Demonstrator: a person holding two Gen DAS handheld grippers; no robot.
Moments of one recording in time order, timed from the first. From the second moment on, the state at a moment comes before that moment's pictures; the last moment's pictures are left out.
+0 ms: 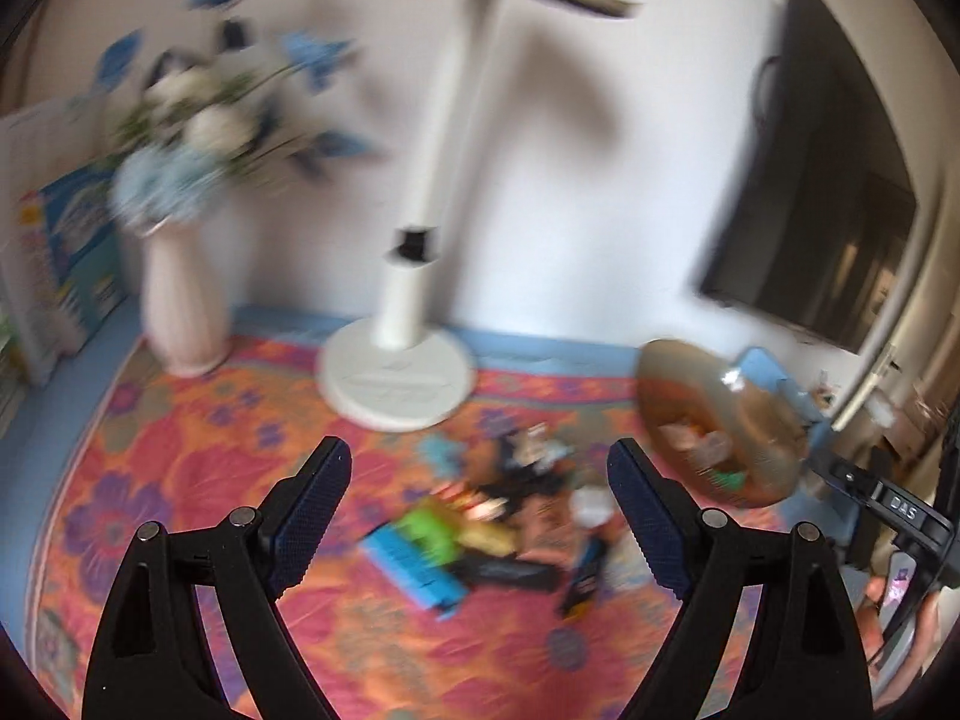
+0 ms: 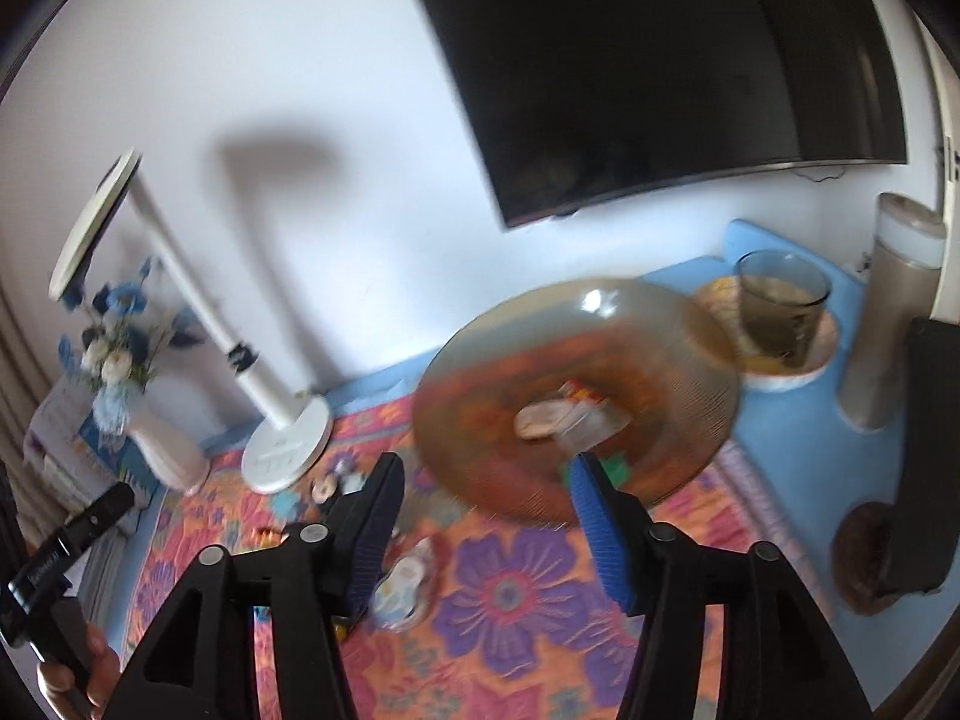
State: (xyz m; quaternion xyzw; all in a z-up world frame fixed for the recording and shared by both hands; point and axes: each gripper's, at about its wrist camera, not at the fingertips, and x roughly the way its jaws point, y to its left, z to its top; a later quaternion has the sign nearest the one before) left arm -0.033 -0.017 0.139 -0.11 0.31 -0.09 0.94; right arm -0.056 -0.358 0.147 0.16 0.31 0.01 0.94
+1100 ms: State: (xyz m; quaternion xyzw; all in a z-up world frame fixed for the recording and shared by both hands) left arm -0.005 -0.055 0.007 0.01 0.46 -0.05 0.89; right arm -0.016 -0.262 0.024 0.08 0.47 0.06 0.88
